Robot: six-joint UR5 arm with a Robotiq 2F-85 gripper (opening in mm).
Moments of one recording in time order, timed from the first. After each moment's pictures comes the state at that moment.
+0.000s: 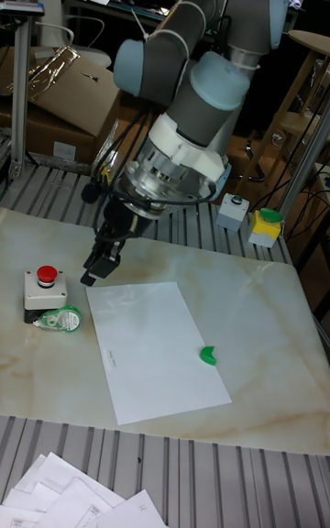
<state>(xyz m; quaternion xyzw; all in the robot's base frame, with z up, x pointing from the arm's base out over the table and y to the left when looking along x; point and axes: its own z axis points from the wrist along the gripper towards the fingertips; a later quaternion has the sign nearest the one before) 0.536 -0.109 0.117 0.70 -0.69 0.15 0.10</state>
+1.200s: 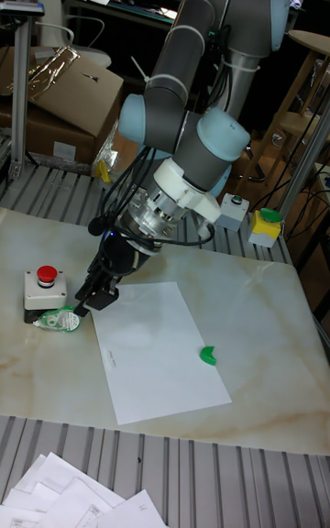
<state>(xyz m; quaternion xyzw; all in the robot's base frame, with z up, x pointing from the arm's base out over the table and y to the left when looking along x) 0.557 -0.110 0.066 0.71 -0.66 0.20 0.10</state>
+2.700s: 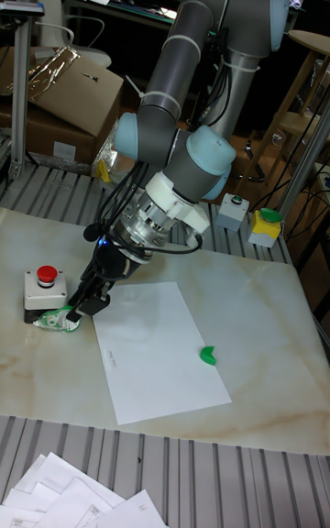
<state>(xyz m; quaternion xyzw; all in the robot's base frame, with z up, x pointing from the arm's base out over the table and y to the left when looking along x) 0.544 -0.121 0.035 0.71 -0.66 0.22 0.10</state>
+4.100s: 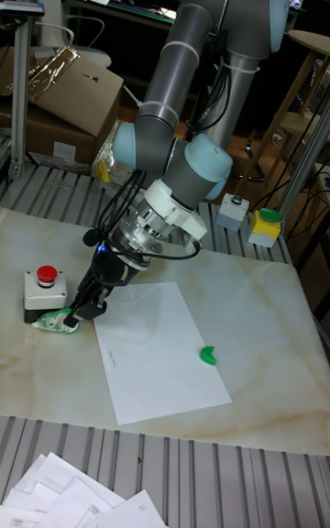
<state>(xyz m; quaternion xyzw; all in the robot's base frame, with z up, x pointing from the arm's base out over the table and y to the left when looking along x) 0.555 -0.123 0.024 0.70 -0.66 0.24 0.08</state>
